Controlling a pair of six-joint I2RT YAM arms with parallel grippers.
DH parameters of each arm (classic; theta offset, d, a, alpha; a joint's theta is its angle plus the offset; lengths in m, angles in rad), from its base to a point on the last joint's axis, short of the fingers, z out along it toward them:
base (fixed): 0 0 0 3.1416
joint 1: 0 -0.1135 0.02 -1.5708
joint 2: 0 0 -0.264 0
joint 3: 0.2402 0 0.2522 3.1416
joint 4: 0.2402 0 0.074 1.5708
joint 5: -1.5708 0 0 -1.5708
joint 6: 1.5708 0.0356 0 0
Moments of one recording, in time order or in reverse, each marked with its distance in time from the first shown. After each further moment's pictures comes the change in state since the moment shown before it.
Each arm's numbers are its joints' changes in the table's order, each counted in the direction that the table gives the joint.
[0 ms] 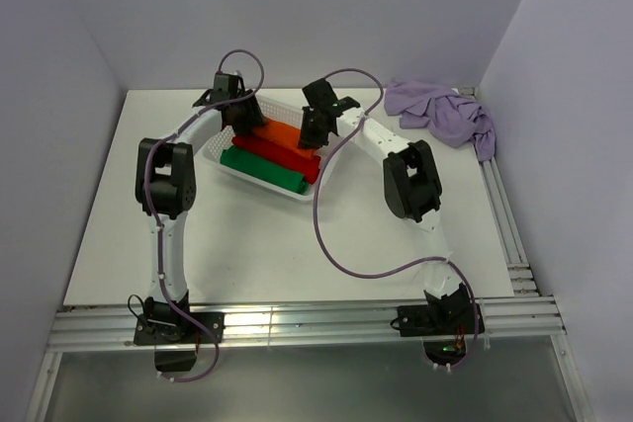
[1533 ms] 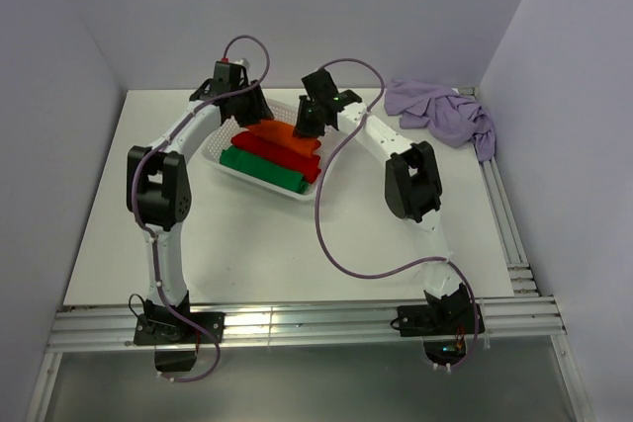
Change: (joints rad) left arm 0.057 0.153 -0.007 0.102 -0.039 0.030; right arm -0.002 0.002 0.081 0.002 0.031 0.002
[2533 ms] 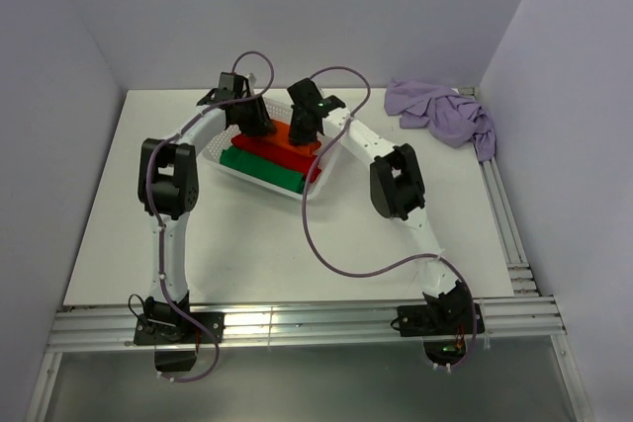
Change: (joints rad) left arm -0.027 -0.154 0.031 -0.025 -0.111 0.046; right arm -0.040 -0.149 0.153 0.077 -0.114 0.032
